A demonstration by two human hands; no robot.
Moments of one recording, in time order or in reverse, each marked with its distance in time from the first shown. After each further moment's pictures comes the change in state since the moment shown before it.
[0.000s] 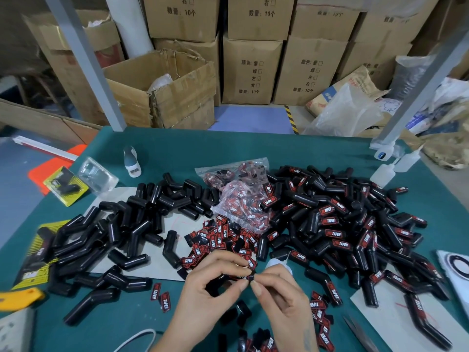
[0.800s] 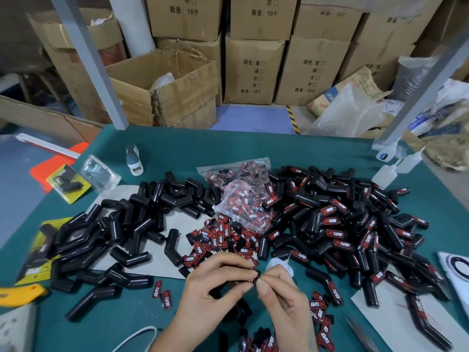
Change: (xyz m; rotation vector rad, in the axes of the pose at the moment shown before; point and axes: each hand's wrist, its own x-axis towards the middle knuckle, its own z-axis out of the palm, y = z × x) left_hand -0.001 -0.006 0.001 0.069 -0.001 0.216; right_hand -0.002 -0.004 0.003 0.081 -0.039 0.069
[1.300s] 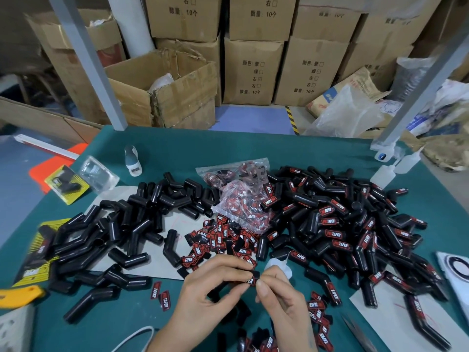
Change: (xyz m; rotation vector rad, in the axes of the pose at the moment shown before) left_hand -0.001 -0.003 -0.004 0.038 -0.034 0.072; right_hand 0.001 -0.001 -0.003 0.022 -0.058 0.040
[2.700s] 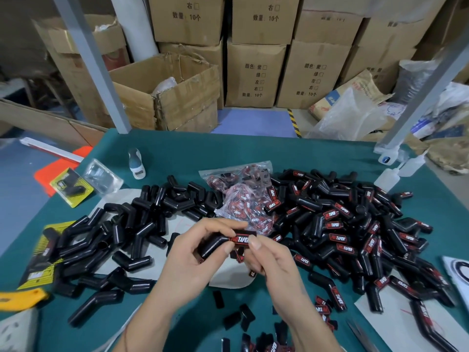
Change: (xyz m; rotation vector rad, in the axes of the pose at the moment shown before) left_hand 0.056 0.024 -0.033 -0.213 0.009 -0.208; right_hand 0.061 -0.036 0.017 -0.030 -0.178 -0.007
